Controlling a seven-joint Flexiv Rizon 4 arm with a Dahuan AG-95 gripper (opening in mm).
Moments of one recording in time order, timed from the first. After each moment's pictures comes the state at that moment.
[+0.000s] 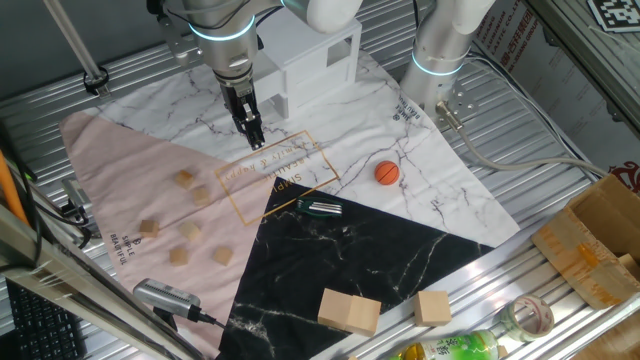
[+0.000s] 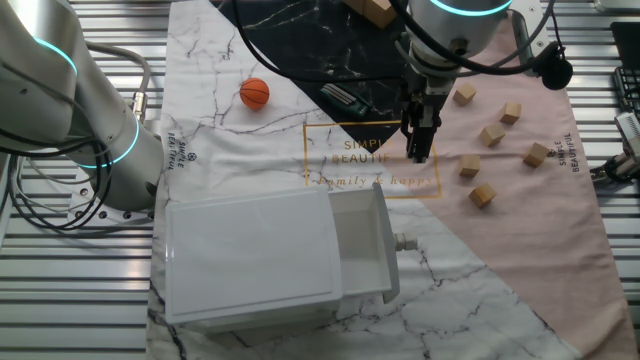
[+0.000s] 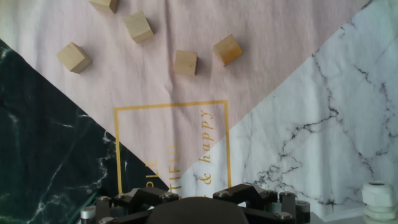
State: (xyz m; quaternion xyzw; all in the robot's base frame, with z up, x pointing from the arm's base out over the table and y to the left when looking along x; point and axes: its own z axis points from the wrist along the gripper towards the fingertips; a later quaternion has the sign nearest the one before) arm 0.500 0.000 0.170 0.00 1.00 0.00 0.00
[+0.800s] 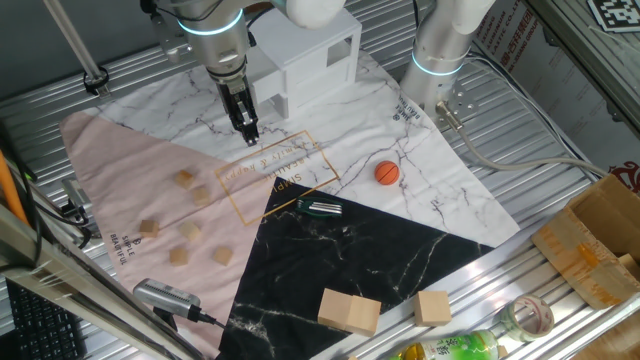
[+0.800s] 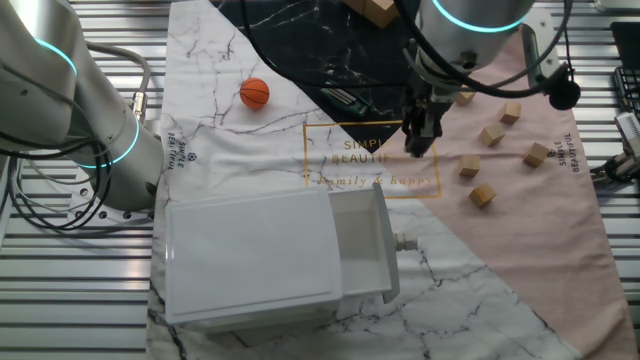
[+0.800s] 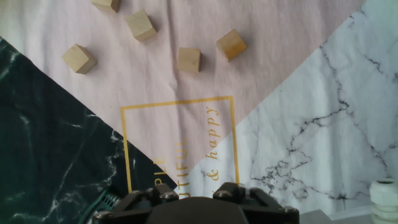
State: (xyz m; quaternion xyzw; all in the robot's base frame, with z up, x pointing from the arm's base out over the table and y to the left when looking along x) arm 0.501 0.000 0.171 0.01 1.00 0.02 -0.02
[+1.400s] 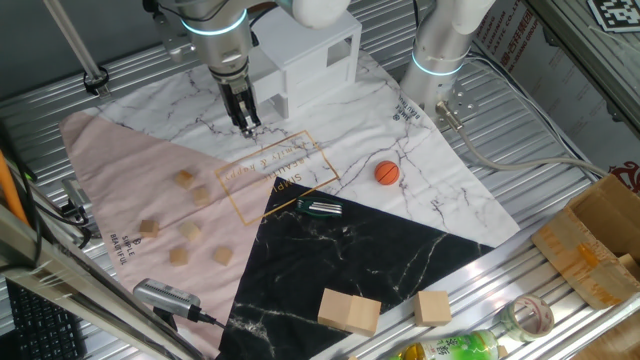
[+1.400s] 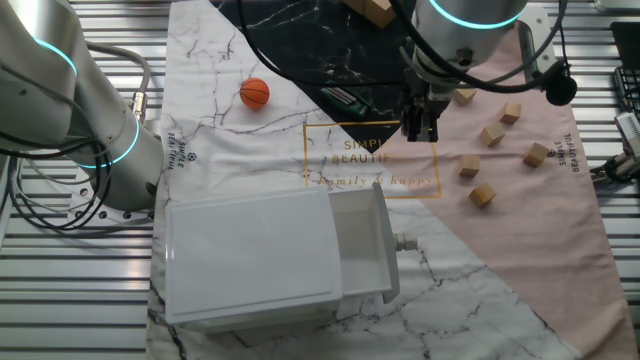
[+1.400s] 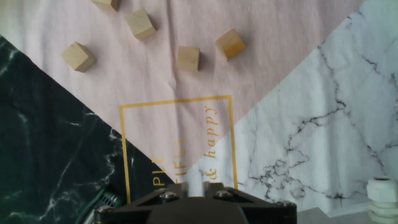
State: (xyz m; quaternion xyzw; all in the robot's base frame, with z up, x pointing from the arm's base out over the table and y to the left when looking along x) arm 0.501 0.001 0.171 0.01 1.00 0.02 -0.01
